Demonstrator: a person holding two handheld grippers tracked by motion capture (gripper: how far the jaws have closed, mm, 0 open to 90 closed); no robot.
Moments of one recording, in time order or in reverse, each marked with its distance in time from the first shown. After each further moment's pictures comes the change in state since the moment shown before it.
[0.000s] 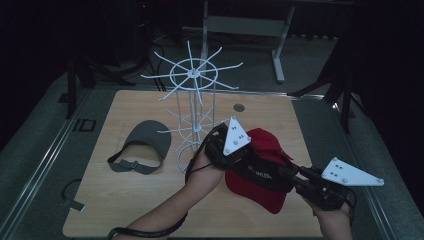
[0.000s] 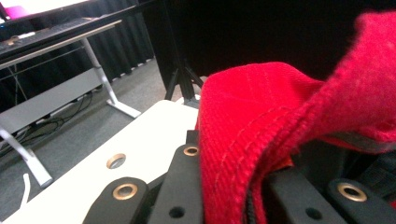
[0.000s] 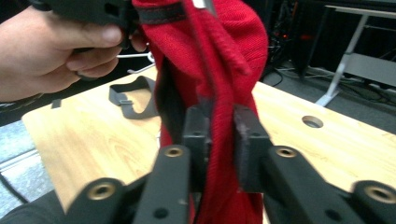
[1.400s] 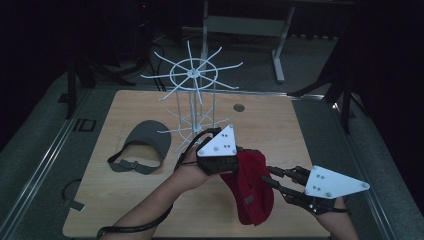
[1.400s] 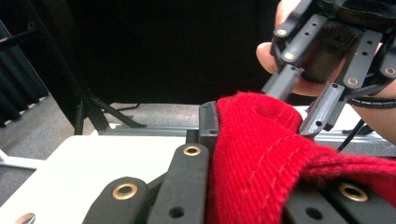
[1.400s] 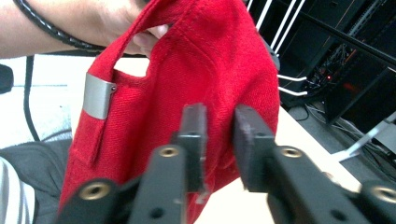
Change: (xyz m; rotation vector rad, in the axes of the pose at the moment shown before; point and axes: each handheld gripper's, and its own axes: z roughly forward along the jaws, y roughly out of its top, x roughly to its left) left arm 0.016 -0.012 -0.015 -0.086 -0.446 0.121; right arm 0.026 0.022 0.012 0.023 0.179 -0.378
